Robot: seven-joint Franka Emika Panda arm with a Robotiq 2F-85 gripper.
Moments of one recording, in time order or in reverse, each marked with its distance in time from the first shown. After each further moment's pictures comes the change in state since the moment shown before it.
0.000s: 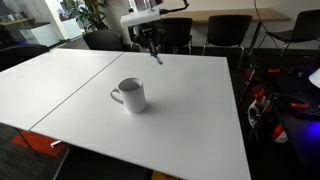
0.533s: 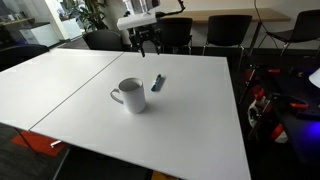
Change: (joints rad) arm 0.004 0.046 0.000 0.059 -0.002 -0.003 0.013
